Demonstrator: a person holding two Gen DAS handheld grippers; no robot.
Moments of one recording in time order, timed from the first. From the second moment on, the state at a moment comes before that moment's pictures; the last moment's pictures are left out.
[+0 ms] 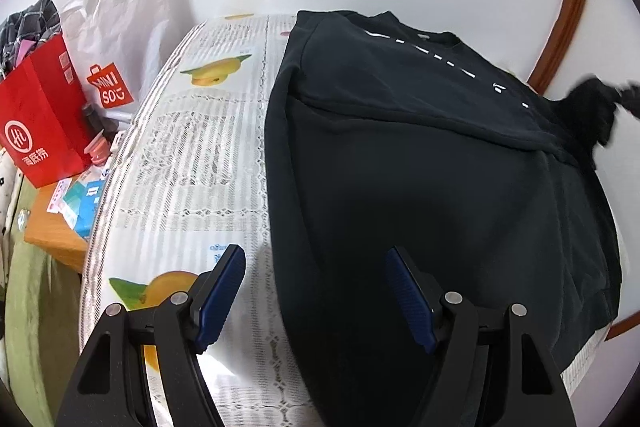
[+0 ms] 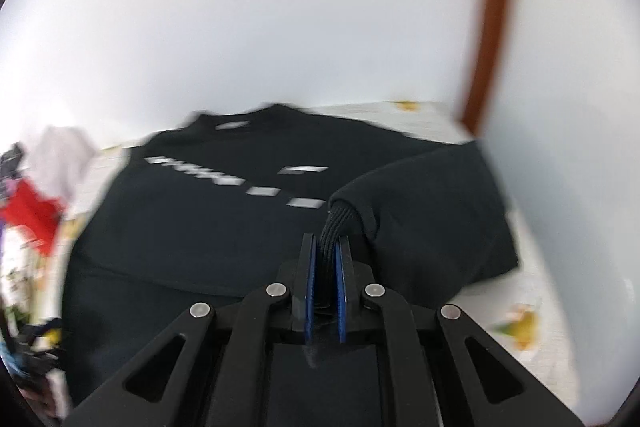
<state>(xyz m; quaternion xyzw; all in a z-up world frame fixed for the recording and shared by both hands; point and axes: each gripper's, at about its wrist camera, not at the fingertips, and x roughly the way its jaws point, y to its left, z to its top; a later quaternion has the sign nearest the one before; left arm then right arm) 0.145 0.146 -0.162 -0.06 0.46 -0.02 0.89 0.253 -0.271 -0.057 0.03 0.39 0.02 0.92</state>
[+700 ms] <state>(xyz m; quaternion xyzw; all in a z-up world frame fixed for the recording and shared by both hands) 0.188 0.161 -0.149 -0.10 0.43 -0.02 0.90 0.328 -0.046 -0.092 0.00 0.39 0.23 0.89</state>
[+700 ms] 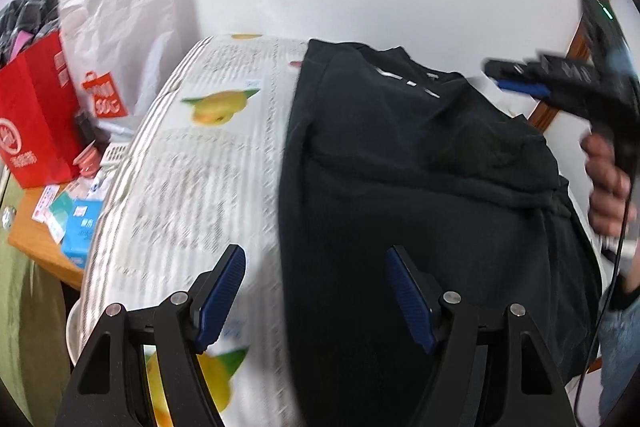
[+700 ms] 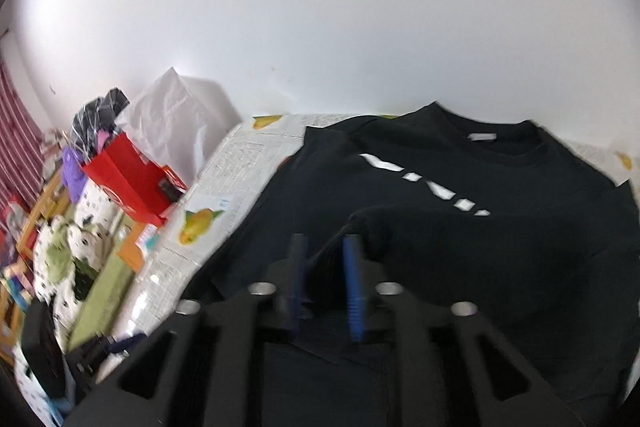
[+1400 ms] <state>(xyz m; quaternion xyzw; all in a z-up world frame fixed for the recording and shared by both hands) 0.307 0.098 -0.137 -0.09 0.44 -0.03 0.89 0.297 -0.286 -0.183 0.01 0.44 0.01 0.90</state>
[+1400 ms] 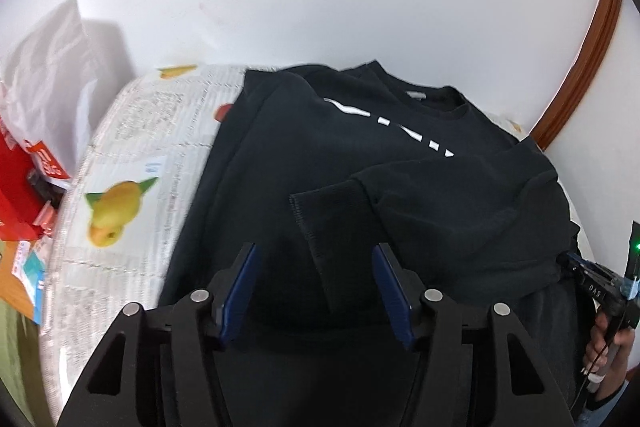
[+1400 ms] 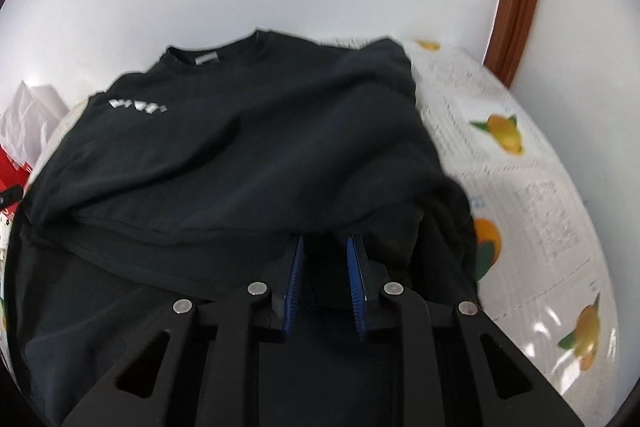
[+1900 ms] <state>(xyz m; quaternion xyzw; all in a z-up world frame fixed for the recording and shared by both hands) 0.340 0.073 -0.172 -0.07 0.45 -0.02 0.89 0.303 -0.279 -0.201 -0.02 0.43 -0.01 0.90</state>
